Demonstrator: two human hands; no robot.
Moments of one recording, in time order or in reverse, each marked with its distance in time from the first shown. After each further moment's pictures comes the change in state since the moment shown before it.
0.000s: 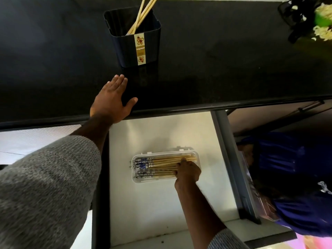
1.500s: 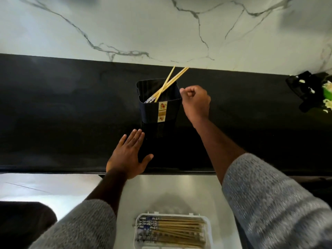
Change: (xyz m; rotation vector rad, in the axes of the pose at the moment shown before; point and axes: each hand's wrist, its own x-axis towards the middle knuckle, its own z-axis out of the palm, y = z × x) left_hand 0.004 -0.007 0.008 0.039 -0.025 -0.028; right_hand -0.073 -0.306 0.215 -0.519 -0.301 -1.281
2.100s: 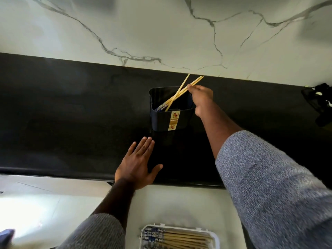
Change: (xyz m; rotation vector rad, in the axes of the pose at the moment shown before) left_hand -0.003 -0.001 -0.003 -0.014 0.023 0.024; right_hand 0.061 -0.024 0.041 0.432 -0.175 0.481
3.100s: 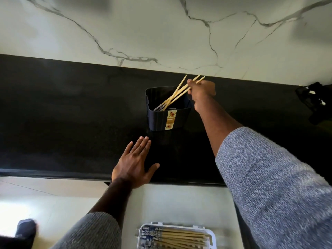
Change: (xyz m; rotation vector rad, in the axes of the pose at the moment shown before) left_hand 0.000 0.002 -0.004 0.017 -0.020 -0.008; right_hand -0.005 -0.019 -0.009 -0.073 0.160 -0.093
